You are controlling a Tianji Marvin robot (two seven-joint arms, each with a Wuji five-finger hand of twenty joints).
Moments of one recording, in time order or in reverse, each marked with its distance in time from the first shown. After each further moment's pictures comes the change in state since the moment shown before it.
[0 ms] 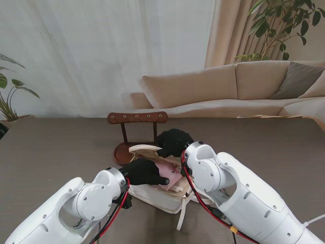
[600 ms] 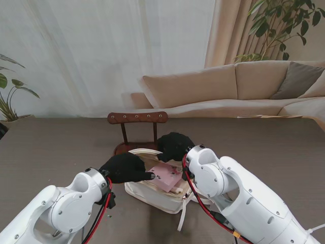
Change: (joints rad) left arm 0.200 -0.007 -0.223 -0.163 0.156 -0.117 0.013; right arm -0.048 0.010 0.029 -0.028 -0.033 -0.066 0.010; left_hand 0.009 0.013 -0.002 0.000 0.003 -0.020 0.022 0.009 0.064 -0.026 0.053 0.049 0.057 0.004 0.044 0.022 0.032 0.007 0.049 0.029; right_hand 0.000 0.000 0.000 0.000 0.000 0.000 0.000 0.000 0.000 0.000 0.000 0.000 0.000 0.000 0.000 0.000 0.000 0.000 0.000 0.000
